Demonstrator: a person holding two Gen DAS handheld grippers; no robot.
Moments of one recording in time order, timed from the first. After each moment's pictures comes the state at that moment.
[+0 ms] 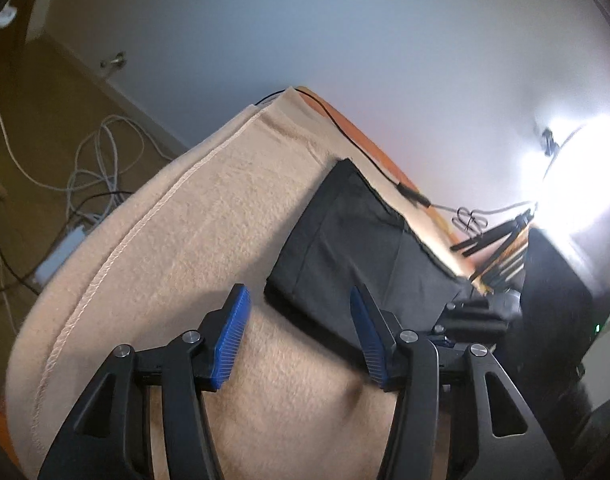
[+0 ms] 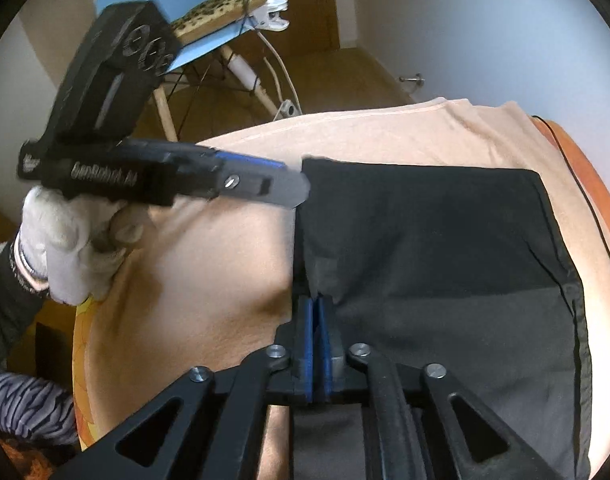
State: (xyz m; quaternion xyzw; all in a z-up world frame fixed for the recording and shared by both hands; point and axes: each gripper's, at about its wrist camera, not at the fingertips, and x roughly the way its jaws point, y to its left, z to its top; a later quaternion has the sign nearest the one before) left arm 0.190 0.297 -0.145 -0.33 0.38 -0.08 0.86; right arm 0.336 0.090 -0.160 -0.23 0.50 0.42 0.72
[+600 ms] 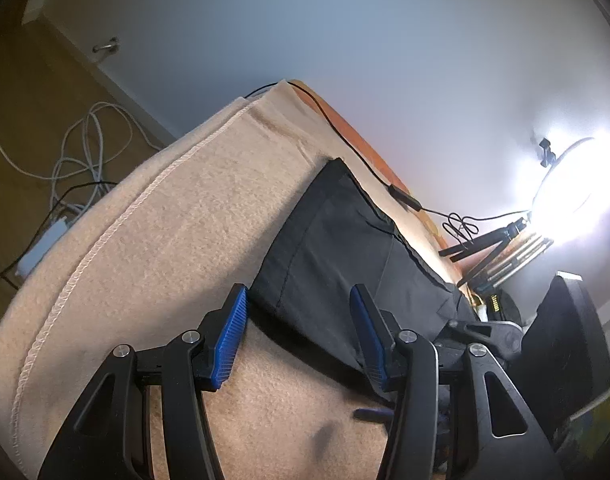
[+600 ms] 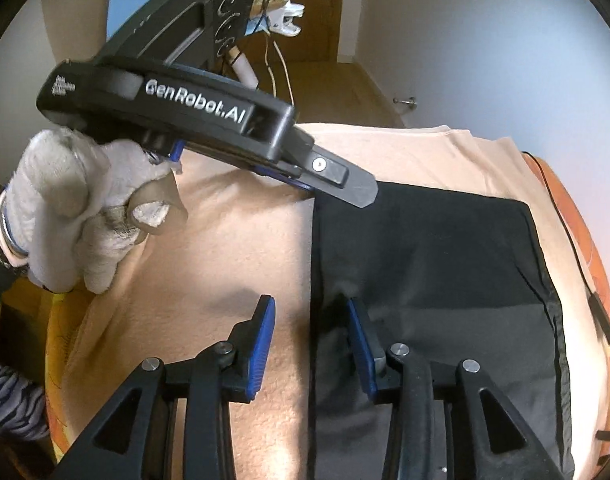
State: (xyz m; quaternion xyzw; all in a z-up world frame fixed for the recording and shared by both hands) left arm 0.201 0.293 -0.146 -0.35 0.39 -0.10 0.85; right arm 0.304 0.092 -0.155 -0.28 0.44 0.39 0.76
